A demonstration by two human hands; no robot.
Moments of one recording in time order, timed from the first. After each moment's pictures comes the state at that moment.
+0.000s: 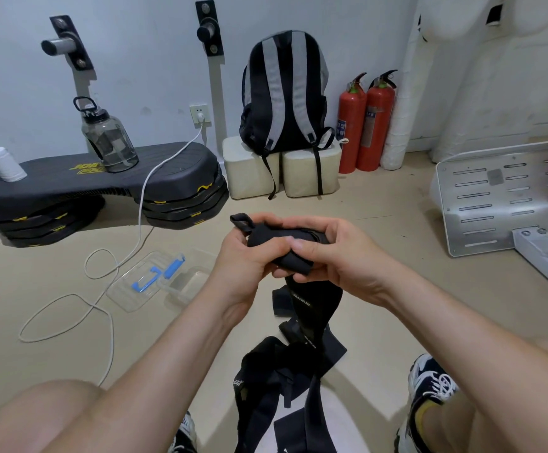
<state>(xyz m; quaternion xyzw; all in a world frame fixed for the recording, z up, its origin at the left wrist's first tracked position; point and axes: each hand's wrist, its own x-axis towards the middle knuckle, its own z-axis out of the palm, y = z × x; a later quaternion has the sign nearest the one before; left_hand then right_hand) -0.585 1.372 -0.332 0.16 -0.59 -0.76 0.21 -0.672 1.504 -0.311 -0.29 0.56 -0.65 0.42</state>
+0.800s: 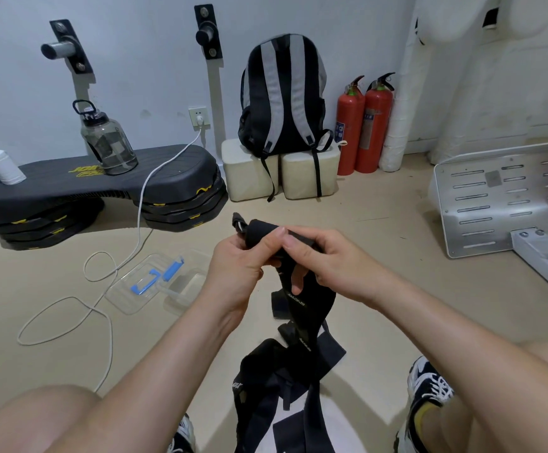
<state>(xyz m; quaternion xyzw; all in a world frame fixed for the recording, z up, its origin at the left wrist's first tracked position) -0.577 1.377 -0.322 0.21 -0.63 -0.71 0.21 -0.665 1.506 -0.307 -0.43 0.67 -0.54 0.28</state>
